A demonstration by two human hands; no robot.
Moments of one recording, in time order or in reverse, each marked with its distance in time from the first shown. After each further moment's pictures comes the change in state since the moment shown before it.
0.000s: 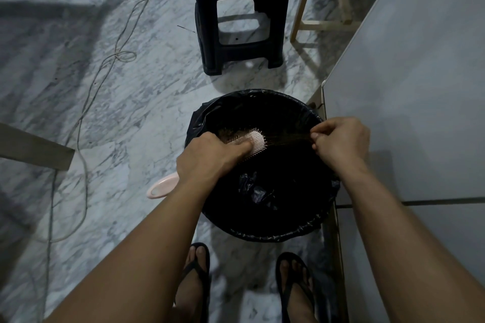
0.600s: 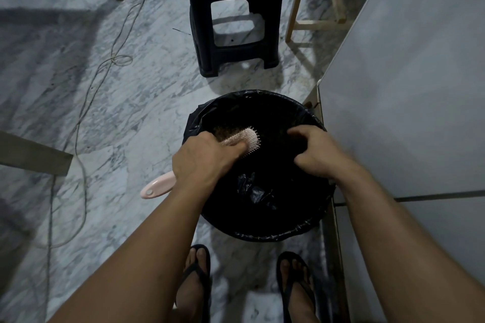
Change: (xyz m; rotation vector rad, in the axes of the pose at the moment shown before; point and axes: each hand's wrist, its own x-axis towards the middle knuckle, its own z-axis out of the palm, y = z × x) left_hand -0.006 0.005 -0.006 0.082 0.086 0.044; right_hand -0.009 -0.002 -0.003 -0.278 -0.511 -0.216
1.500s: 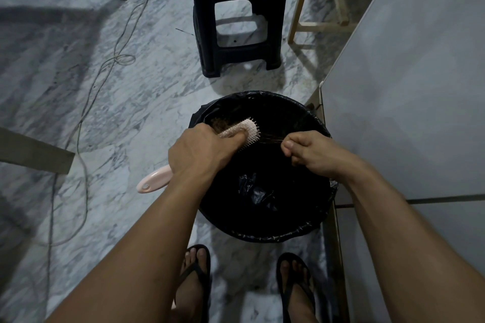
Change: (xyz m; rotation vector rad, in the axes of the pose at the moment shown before) left_hand 0.001 0.004 -0.020 -0.039 0.044 -0.005; right_hand 0.006 0.002 0.003 0.243 -0.196 -0.183
